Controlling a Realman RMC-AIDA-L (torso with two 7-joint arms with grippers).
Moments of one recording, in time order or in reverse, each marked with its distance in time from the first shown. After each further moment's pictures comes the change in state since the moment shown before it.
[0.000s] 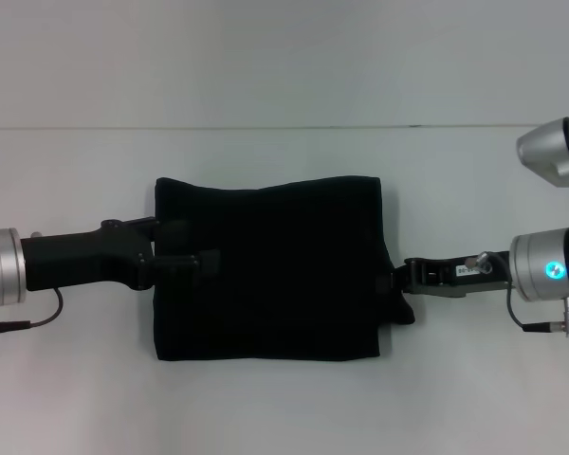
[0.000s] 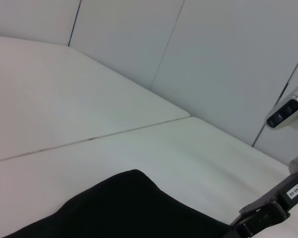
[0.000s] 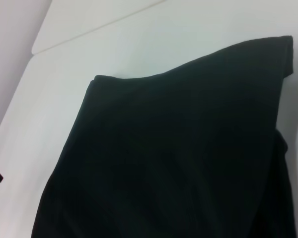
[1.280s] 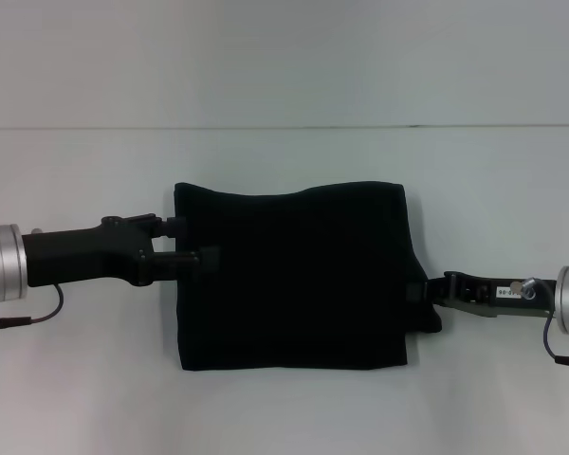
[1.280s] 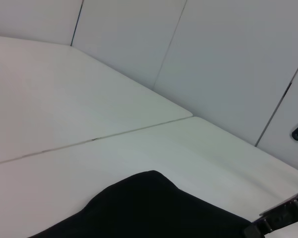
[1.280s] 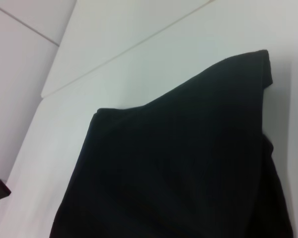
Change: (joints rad) left arm -0.005 0.000 0.002 0.005 0.002 -0.009 -0.007; right arm -0.187 0.039 0.023 -0.137 0.112 -0.058 -0.059
